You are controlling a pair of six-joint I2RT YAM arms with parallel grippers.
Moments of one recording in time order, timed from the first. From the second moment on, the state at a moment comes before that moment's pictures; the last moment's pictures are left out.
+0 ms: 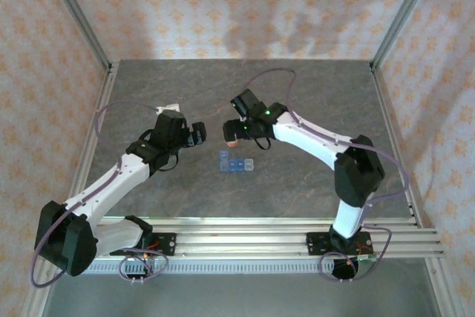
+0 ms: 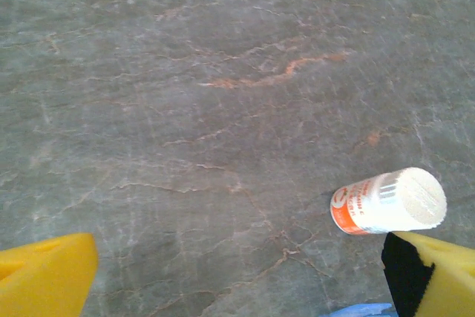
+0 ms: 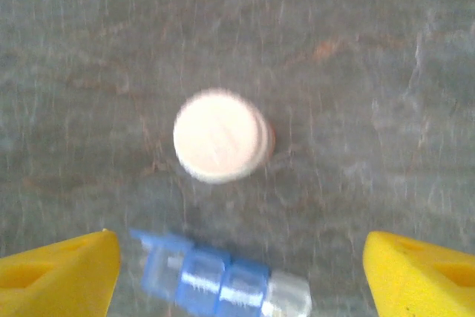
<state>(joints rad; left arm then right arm) -0.39 1.15 0.79 -0.38 -0.22 -0.54 0.75 1.82 1.50 -0.72 0.05 0.48</state>
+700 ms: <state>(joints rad) -0.35 1.08 0.77 -0.39 -0.24 -0.56 0.75 2.17 1.82 -0.88 0.03 0.46</state>
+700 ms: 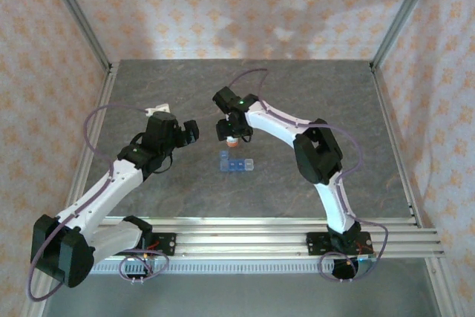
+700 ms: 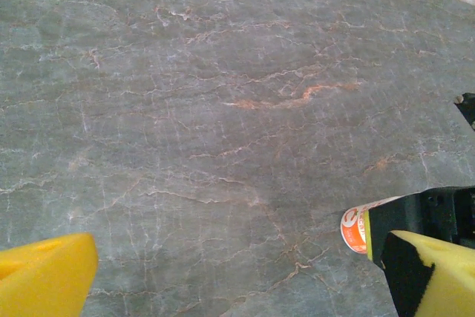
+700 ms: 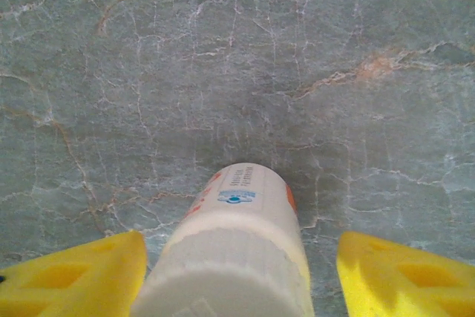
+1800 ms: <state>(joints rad) -0.35 1.10 0.75 -0.38 -0.21 -0.59 0.88 1.65 1.31 -0.79 0.01 0.48</state>
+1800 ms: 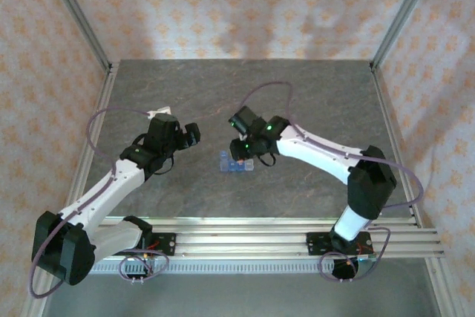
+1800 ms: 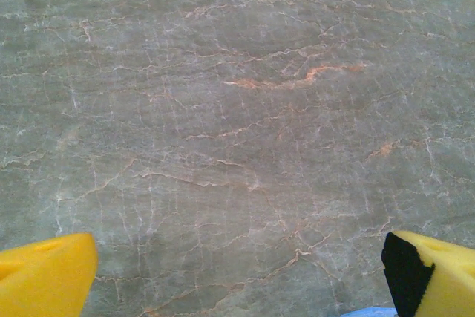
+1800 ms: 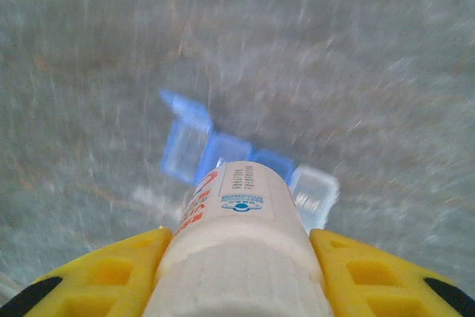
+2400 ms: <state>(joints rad) -0.35 1.11 0.75 -0.38 -0.21 -0.61 1.04 1.77 1.24 -0.69 0.02 0.55</state>
